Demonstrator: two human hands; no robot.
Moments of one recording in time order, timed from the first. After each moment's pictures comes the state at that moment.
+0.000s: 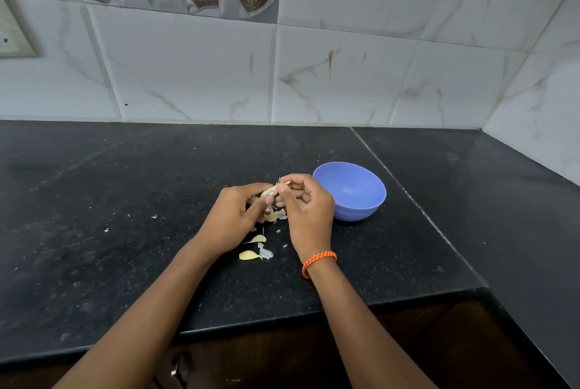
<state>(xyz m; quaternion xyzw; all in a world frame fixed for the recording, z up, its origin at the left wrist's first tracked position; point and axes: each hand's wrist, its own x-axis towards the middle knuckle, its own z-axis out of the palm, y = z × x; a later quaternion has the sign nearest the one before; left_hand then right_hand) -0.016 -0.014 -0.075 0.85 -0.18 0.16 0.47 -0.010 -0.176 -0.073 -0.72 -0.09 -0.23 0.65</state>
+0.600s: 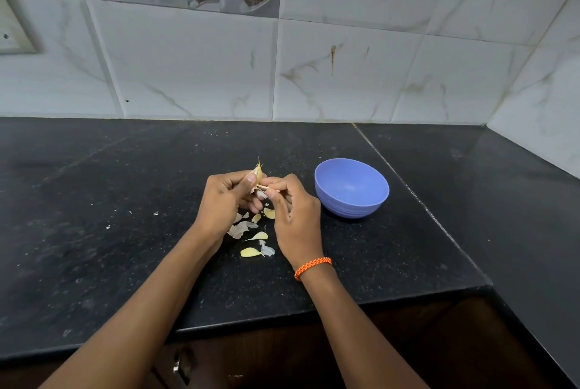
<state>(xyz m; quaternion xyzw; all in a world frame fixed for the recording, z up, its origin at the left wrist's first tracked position) -0.007 -0.009 -0.076 0.69 -0.08 0.12 0.71 -0.013 -0.166 -0.087 -0.77 -0.21 -0.26 0.54</state>
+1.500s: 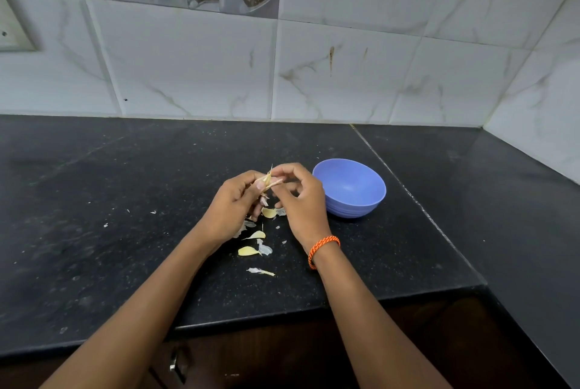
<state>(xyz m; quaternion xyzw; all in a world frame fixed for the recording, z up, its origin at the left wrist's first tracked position) -0.005 -0.015 -0.080 0.77 -0.16 0.08 0.62 0.007 -0.178 -0.070 -0.75 -0.14 -0.14 0.63</state>
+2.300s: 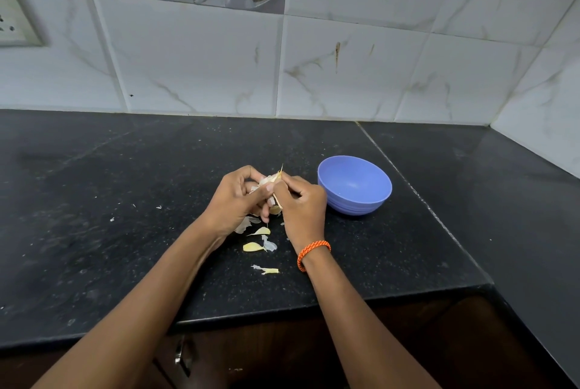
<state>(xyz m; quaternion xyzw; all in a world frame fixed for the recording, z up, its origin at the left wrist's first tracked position) -0.010 -0.013 -0.076 0.69 -0.12 0.03 0.72 -0.004 -0.162 -0.081 -0.72 -0.11 -0.19 0.65</state>
